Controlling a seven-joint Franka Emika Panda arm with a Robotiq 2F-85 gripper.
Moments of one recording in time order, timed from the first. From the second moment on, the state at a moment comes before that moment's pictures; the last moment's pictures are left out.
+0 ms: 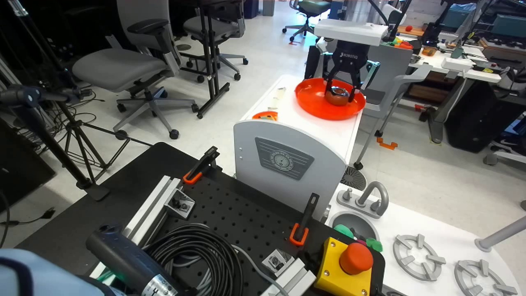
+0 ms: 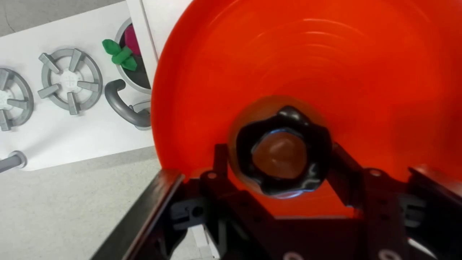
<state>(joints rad) -0.02 0.61 -0.05 -1.69 -0.08 2.18 0.11</state>
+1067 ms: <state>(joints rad) 0.03 0.57 -0.06 -1.74 -0.09 2.18 0.29</state>
